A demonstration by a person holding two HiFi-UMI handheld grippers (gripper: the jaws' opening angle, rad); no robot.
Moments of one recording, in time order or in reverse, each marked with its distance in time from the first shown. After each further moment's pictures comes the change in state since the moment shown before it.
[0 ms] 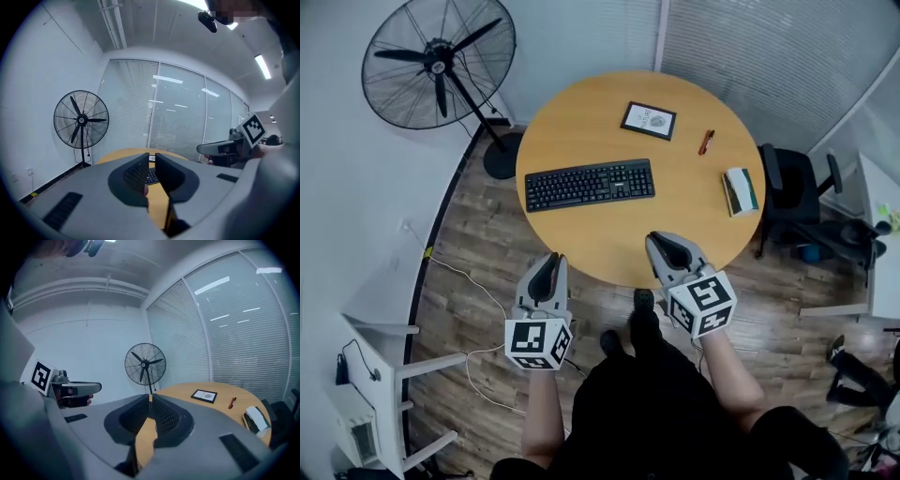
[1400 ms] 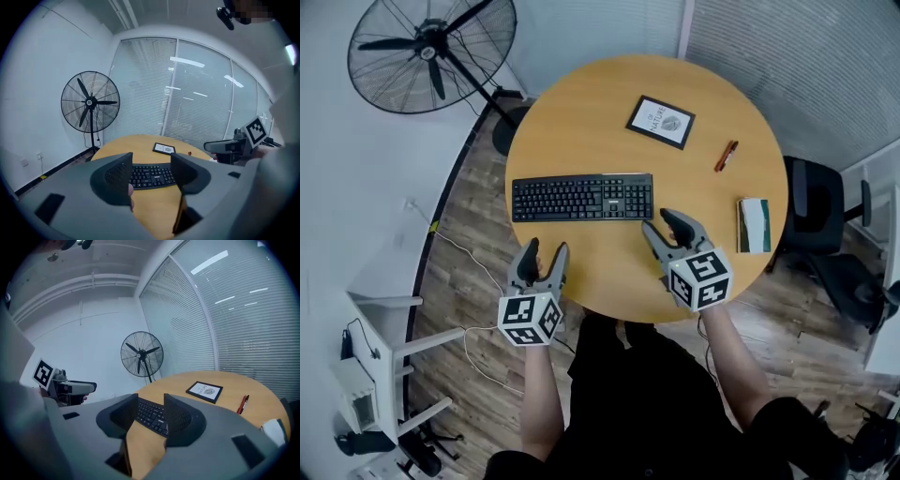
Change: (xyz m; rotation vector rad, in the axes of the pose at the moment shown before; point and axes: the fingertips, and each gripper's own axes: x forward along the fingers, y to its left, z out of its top) left arm 0.163 0.032 -0.046 -0.099 0.180 0.187; right arm 0.123 -0.167 -0.025 0.053 0.124 0.128
